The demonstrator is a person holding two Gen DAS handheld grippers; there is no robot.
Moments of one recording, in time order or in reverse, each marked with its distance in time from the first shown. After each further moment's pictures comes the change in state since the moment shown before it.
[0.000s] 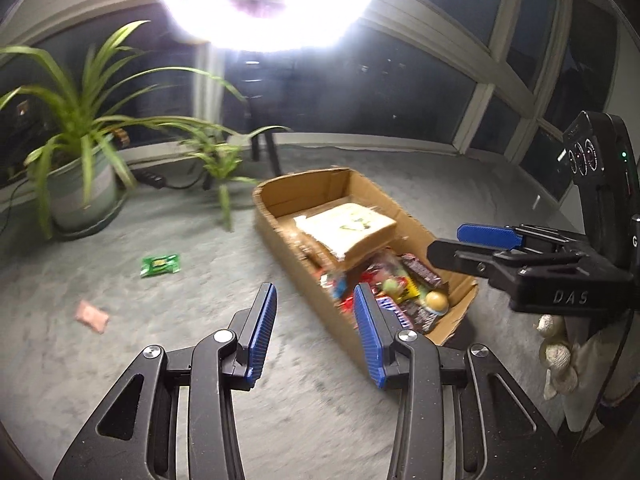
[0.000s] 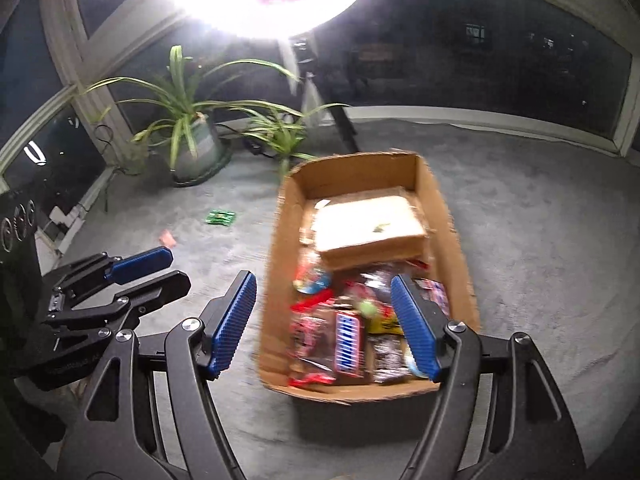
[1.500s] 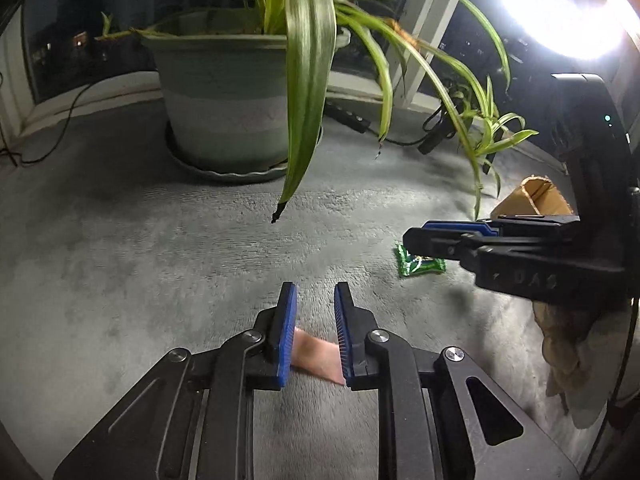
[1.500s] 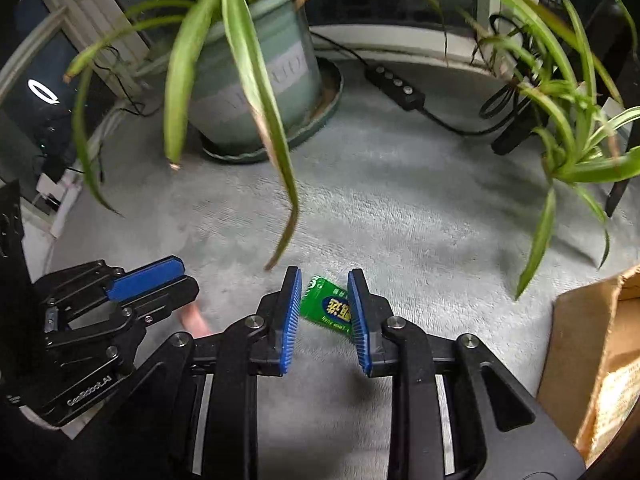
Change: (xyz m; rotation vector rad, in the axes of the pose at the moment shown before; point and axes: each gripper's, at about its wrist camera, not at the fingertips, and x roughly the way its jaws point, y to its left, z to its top) left arm 0.057 0.226 0.002 -0.203 0.176 0.174; right arm 0.267 0.145 0.075 -0.133 0.322 0.153
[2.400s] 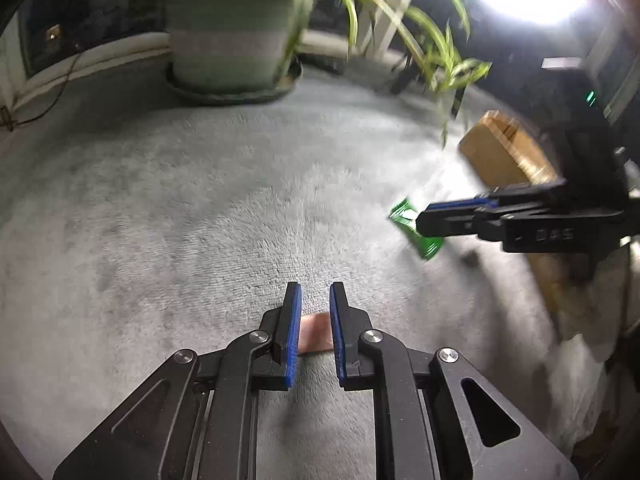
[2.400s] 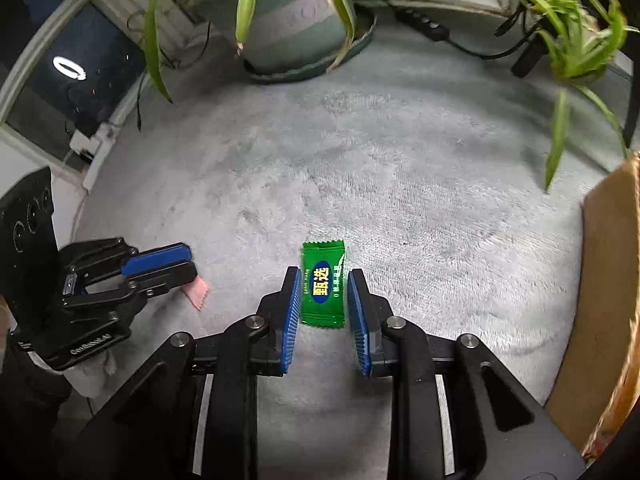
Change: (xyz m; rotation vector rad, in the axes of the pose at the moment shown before) left arm -0.030 0.005 -0.056 0.029 0.074 -0.104; right arm -0.028 0.000 -0.057 -0.005 0.077 0.146
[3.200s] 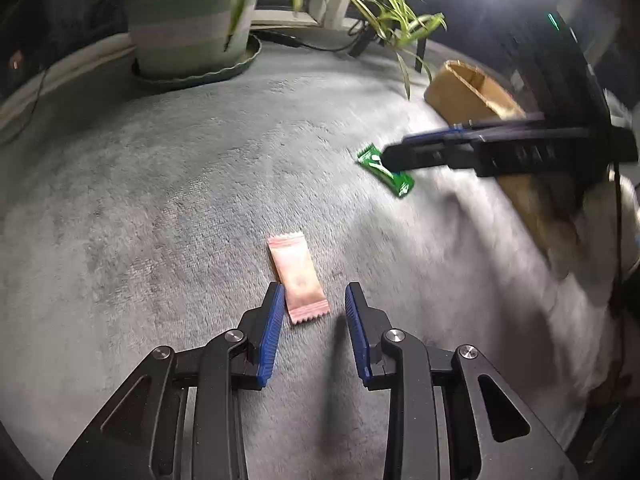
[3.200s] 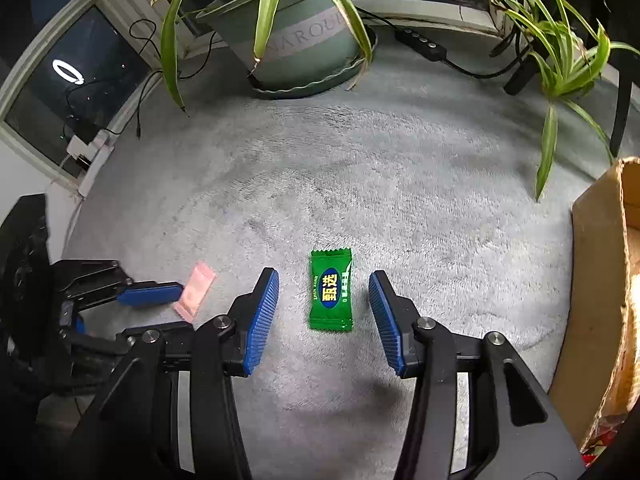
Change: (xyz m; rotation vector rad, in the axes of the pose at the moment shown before) left arm 0.001 -0.019 -0.021 0.167 0.104 0.003; right arm 0.006 0.016 0.006 -0.038 -0.032 -0.067
